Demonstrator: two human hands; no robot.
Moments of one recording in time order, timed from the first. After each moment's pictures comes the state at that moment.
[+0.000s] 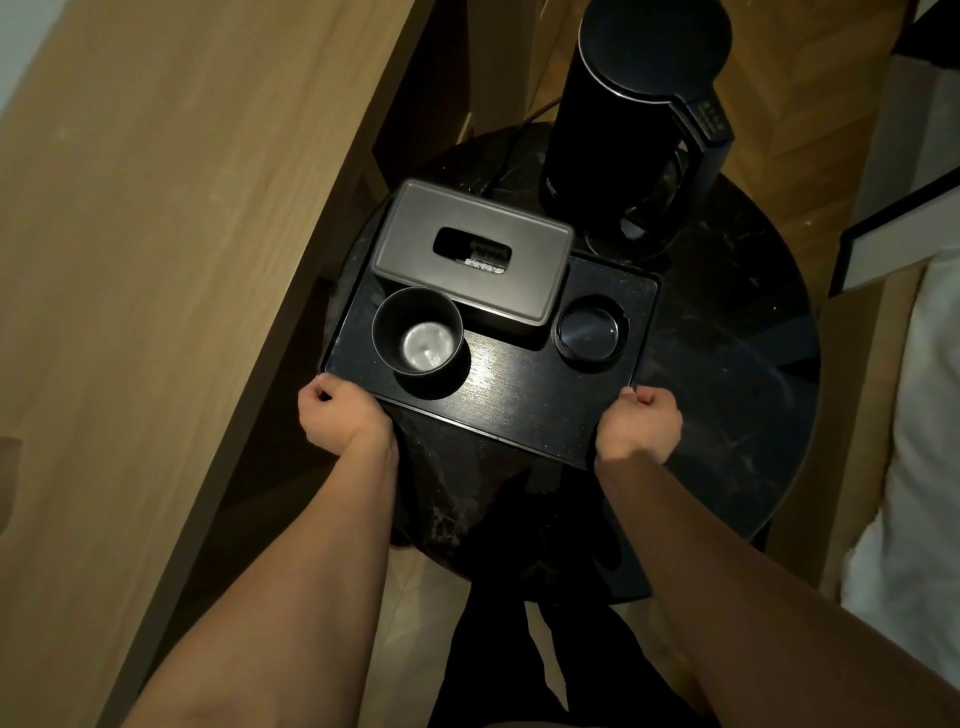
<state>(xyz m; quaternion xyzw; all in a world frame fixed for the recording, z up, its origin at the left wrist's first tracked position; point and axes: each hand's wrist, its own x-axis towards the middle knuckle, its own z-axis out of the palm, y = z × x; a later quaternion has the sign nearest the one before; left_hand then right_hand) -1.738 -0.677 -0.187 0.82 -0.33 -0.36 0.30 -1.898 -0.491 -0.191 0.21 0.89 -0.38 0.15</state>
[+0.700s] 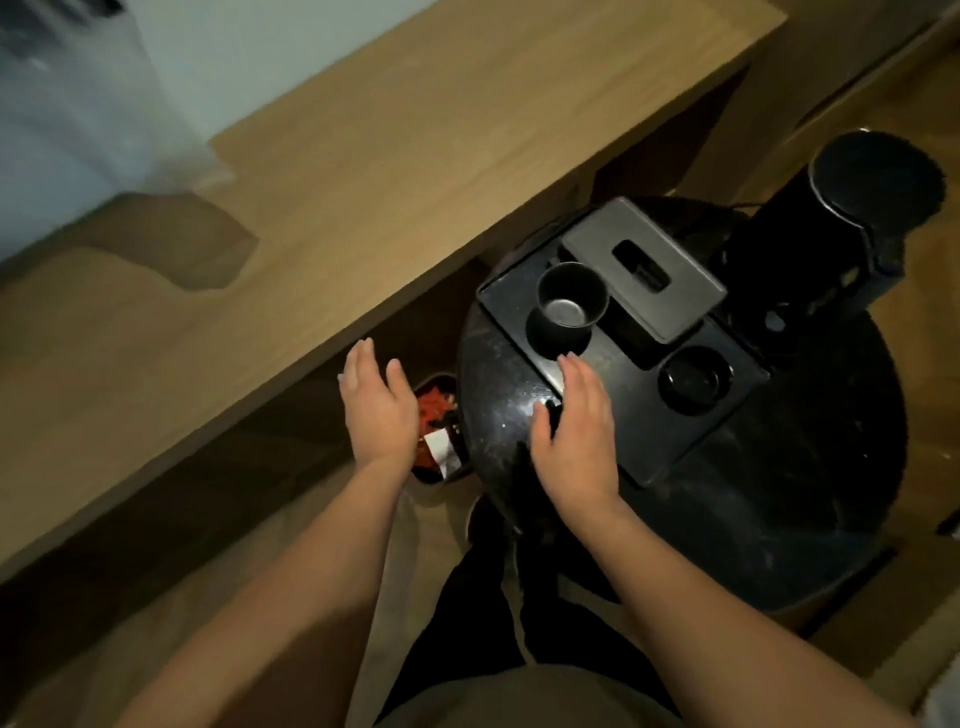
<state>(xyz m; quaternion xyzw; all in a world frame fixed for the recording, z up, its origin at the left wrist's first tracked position) -1.609 -0.561 -0.104 0.78 -0.52 -0.25 0.23 -1.792 -0.487 -0.097 -0.54 0.77 -0.27 0.23</state>
